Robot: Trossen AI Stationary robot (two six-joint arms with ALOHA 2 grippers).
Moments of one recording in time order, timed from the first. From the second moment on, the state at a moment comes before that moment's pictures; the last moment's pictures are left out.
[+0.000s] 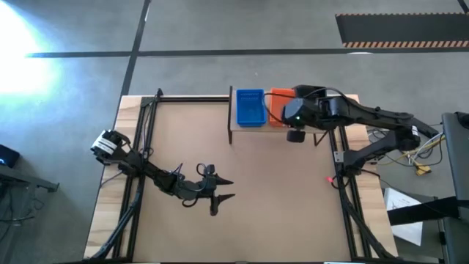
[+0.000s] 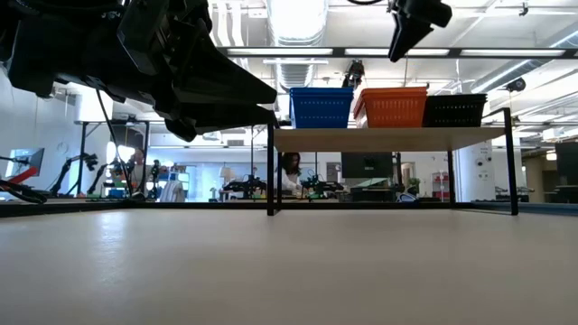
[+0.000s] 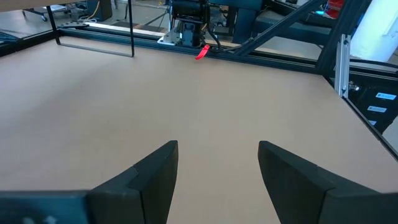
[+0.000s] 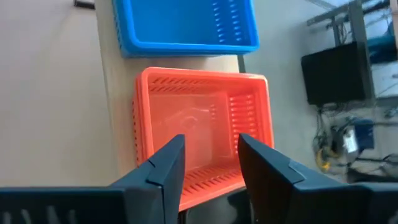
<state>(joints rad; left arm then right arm) -0.44 1.70 0.60 0.87 -0.53 -0.28 -0.14 1.36 1.50 -1.17 0.53 -0.27</state>
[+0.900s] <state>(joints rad) -0.44 1.70 0.60 0.87 -0.53 -0.28 -0.40 1.30 1.45 -1.41 0.51 0.18</state>
